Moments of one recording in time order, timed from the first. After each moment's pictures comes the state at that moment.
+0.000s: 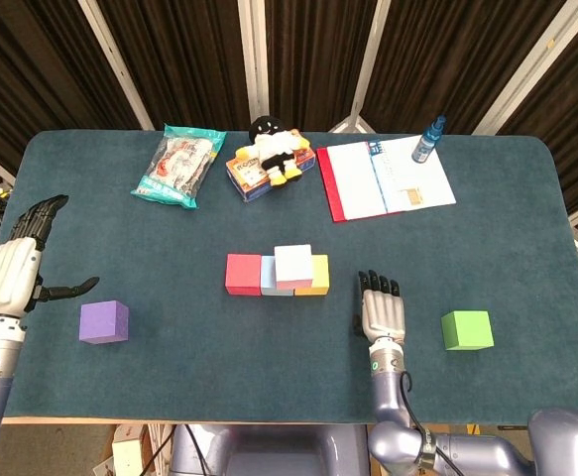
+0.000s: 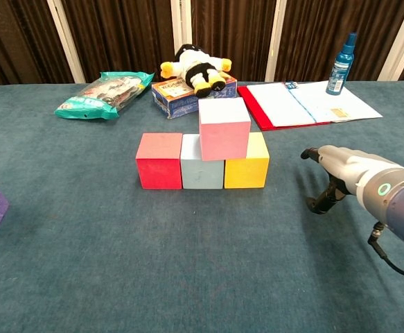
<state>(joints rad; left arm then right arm) -0.37 -0.98 -0.27 -2.09 1.11 1.34 0.07 0.66 -1.81 0.32 -1.71 -0.48 1.42 -0.86</state>
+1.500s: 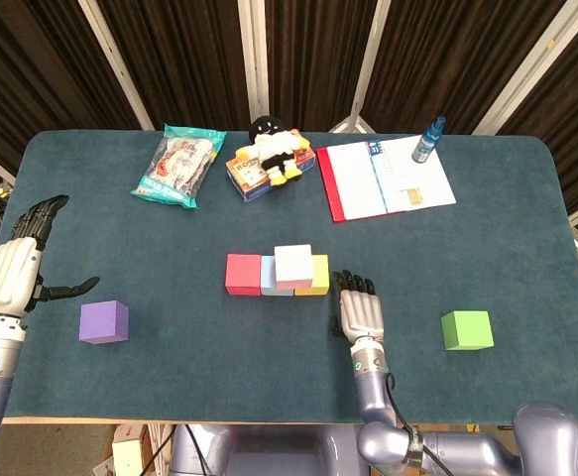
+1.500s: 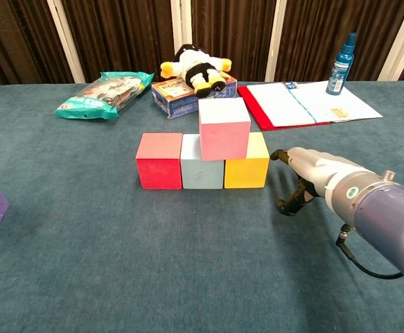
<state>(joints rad) -0.37 -0.98 -0.27 -2.08 1.10 1.33 0.07 0.70 -1.86 0.31 -1.67 -0.52 1.36 -0.81</state>
